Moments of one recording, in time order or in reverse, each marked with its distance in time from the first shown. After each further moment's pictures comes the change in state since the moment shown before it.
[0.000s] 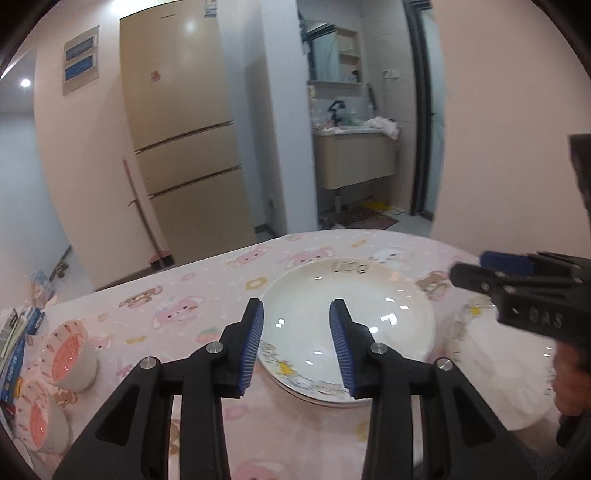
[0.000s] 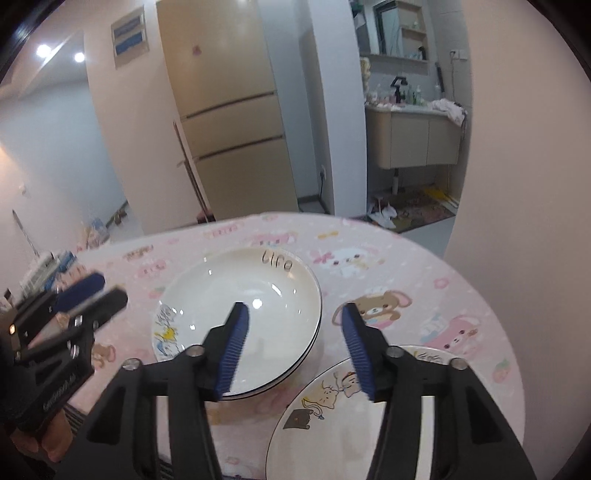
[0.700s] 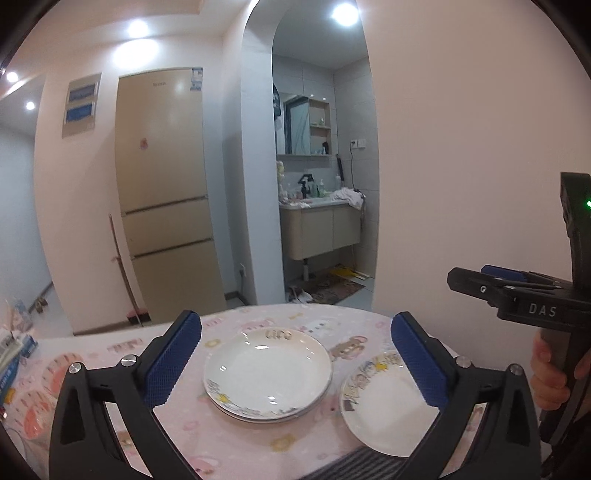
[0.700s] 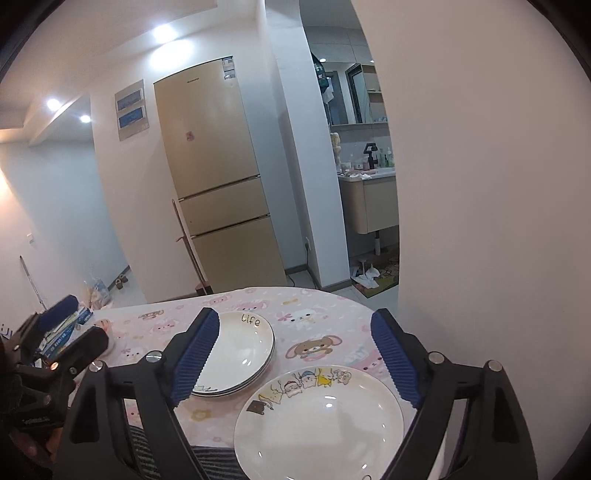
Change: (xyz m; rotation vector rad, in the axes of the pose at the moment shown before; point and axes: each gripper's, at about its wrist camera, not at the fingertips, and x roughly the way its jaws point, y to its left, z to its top) left arm -0.104 -0.061 0.018 -0.023 -0.257 -0.096; right arm -0.145 -0.067 -0.014 0.059 -0.257 -0.025
